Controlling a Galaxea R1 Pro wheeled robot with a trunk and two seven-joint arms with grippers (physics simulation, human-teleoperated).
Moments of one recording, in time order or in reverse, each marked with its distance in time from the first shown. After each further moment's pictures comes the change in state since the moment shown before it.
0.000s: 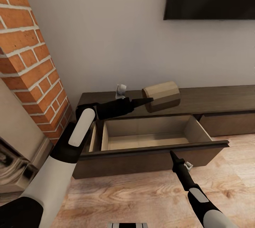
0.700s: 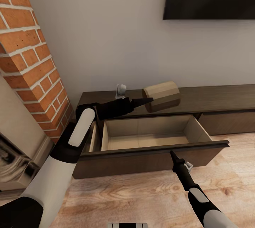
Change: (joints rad) left arm 0.000 0.000 0.000 0.000 0.000 -0.001 0.000; right arm 0.000 -0.002 0.000 0.000 0.001 0.000 0.000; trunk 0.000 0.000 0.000
